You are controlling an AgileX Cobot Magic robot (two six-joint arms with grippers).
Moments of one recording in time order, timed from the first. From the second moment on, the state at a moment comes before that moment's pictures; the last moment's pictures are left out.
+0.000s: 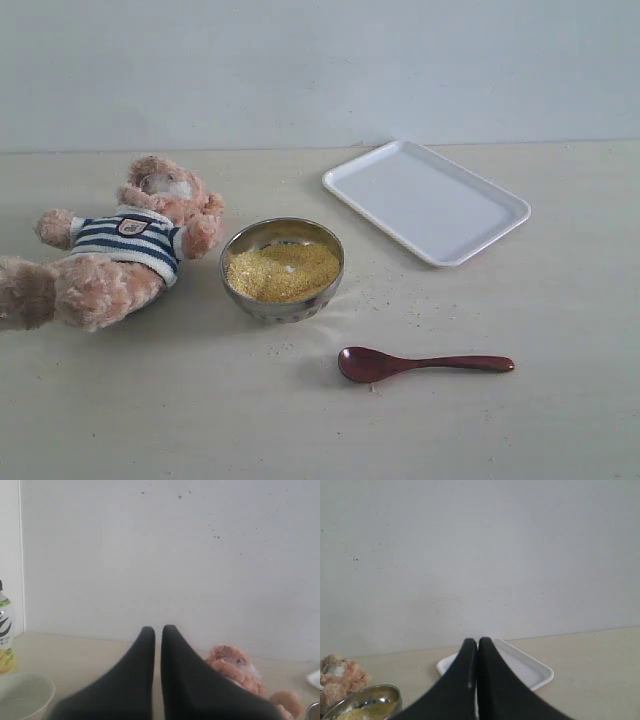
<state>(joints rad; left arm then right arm) 0.10 0.00 0.00 -0.08 -0.06 0.00 0.24 0.00 0.00 0.12 -0.06 0.11</state>
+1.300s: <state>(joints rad) 0.10 1.03 -0.75 -0.53 0.52 0.31 0.24 0.00 0.00 0.12 -0.06 0.11</state>
